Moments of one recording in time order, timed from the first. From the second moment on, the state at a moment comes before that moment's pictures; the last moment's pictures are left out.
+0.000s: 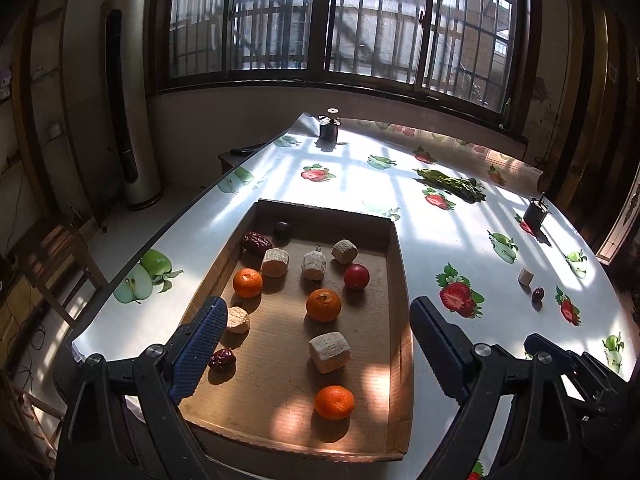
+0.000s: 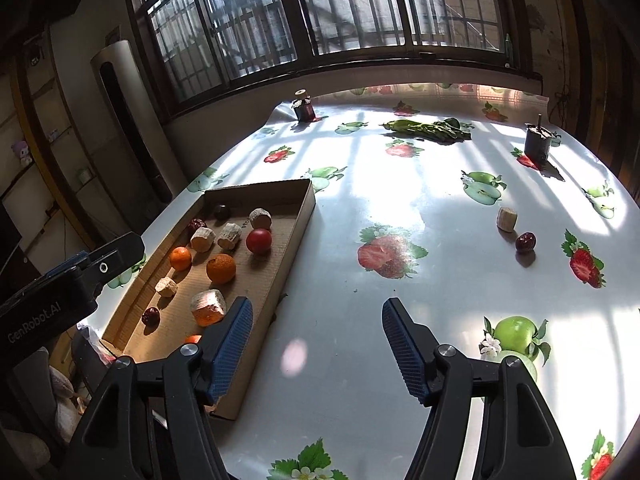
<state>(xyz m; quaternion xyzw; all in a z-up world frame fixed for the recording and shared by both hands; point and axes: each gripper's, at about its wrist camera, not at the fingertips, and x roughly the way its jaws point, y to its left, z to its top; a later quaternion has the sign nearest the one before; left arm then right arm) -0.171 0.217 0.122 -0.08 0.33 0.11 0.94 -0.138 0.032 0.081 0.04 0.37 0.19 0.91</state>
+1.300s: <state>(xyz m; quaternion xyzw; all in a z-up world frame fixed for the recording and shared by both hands) -0.107 0.148 0.071 -0.06 0.41 -0.01 0.91 -0.083 -0.202 0.068 0.09 0.41 -0.03 0.91</state>
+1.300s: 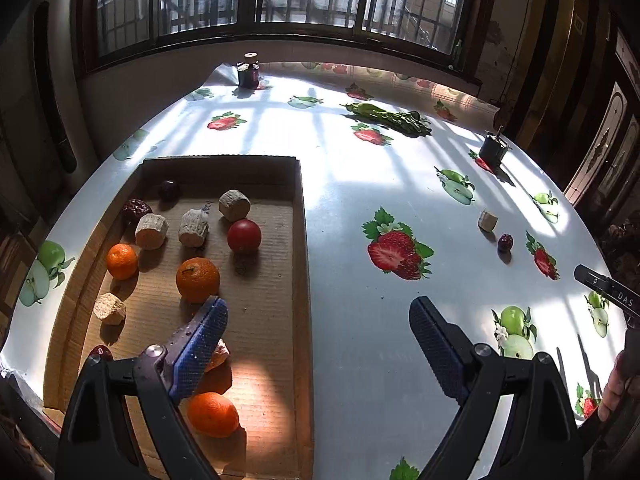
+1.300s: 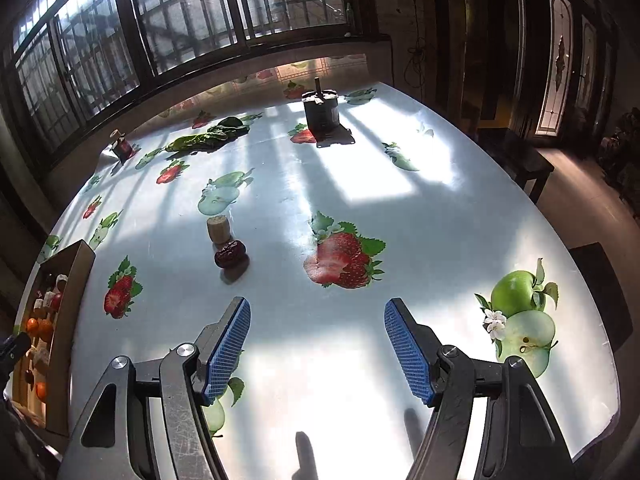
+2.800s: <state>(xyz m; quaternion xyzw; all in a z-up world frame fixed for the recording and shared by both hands) 0.072 -0.061 0.013 0.05 0.45 -0.17 0.88 0.016 -0.206 0.020 0.14 0.44 -0.02 0.89</state>
